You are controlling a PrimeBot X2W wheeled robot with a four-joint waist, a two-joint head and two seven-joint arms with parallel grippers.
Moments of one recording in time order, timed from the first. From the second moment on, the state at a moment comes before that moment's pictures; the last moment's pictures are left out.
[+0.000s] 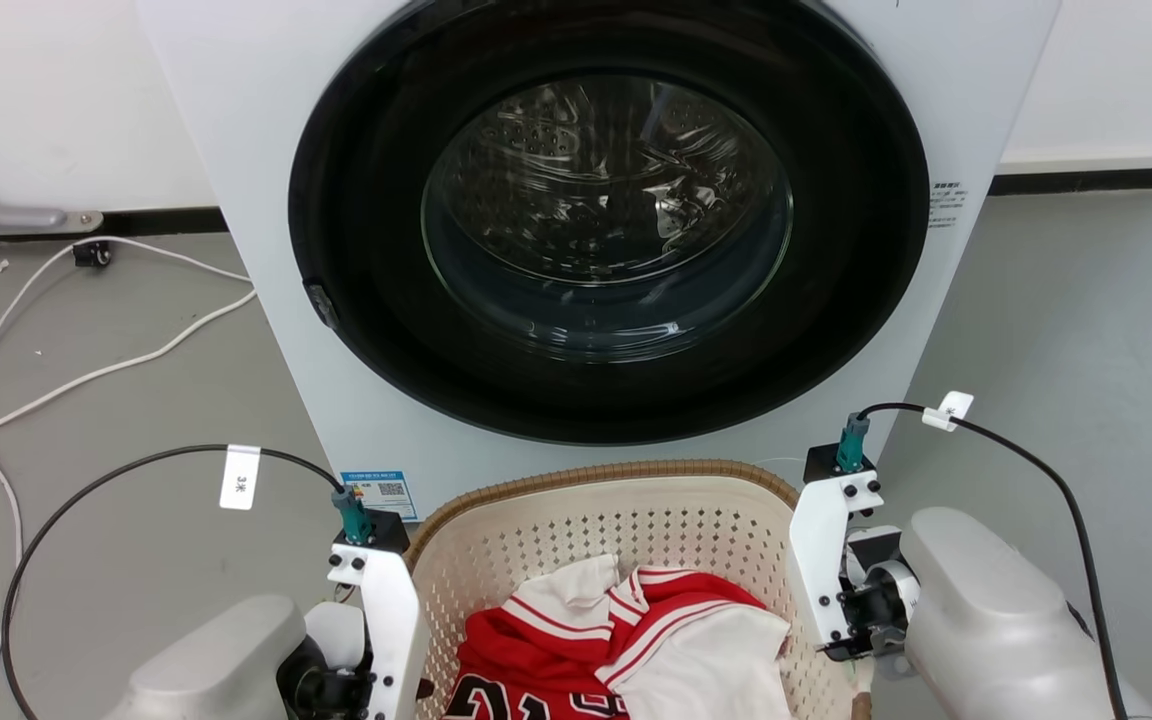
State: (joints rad) left arm -0.65 0.47 -1.19 0.70 -1.29 -0.11 0.62; right arm -0.71 -0.07 0.57 1.14 0.57 0.13 0.79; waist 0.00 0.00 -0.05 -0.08
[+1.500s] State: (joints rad) left arm -0.65 0.46 -1.26 0.70 -1.37 -0.11 0.63; right arm -0.70 -0.11 0.70 1.12 0.71 0.13 0.81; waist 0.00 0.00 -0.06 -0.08
